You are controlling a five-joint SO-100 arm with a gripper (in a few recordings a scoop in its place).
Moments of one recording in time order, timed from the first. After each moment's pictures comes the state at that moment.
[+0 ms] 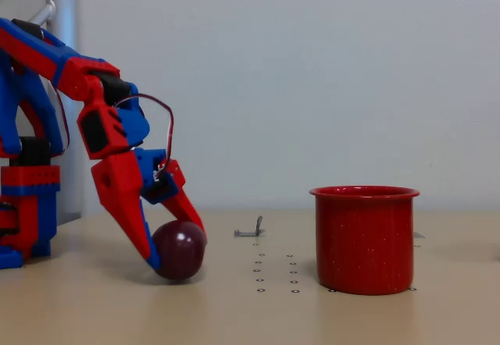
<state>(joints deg) 25.4 99.6 126.4 36.9 -82.0</state>
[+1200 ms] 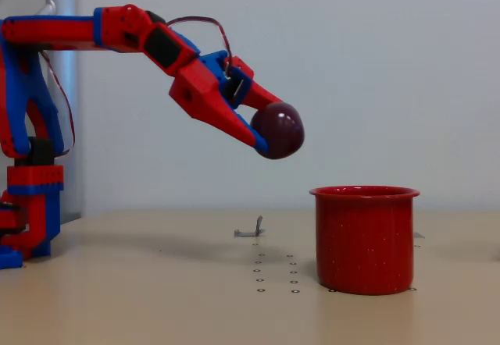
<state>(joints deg) 14.8 93.3 93.4 40.3 -63.1</state>
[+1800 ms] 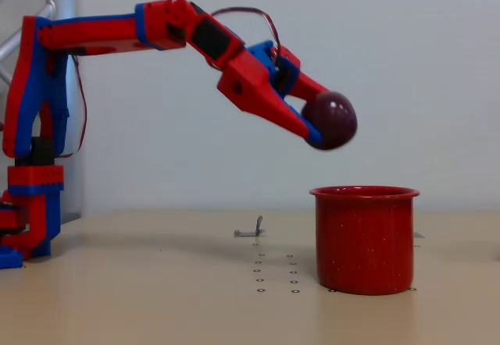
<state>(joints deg) 14.4 73.2 67.6 43.9 -61.9</state>
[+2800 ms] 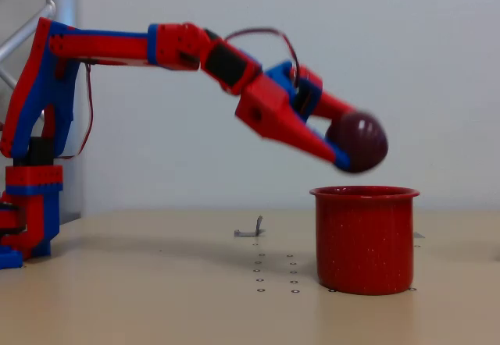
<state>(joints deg) 18.1 63.9 65.7 32.4 -62.5</state>
